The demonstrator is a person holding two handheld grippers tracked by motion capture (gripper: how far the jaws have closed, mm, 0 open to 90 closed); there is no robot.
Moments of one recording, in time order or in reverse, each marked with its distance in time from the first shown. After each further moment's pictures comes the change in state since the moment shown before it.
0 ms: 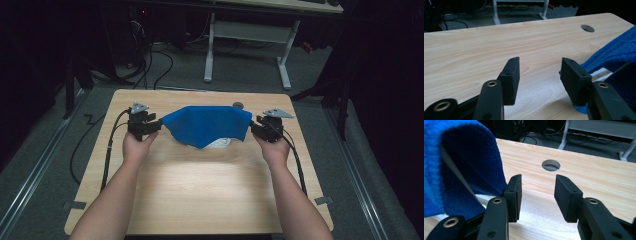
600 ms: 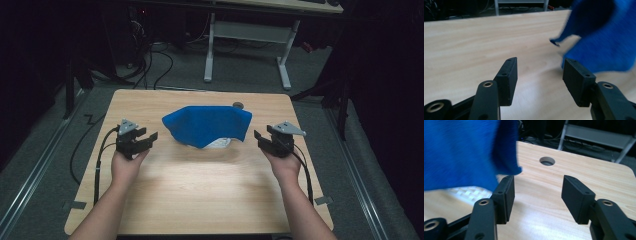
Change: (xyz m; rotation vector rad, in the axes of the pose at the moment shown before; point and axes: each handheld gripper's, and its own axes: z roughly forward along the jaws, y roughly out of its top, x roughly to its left) left arm -0.014 -0.049 -0.058 -0.020 0.000 0.022; right arm 0.008 -0.027 -0.057 -0.061 -0.011 -0.080
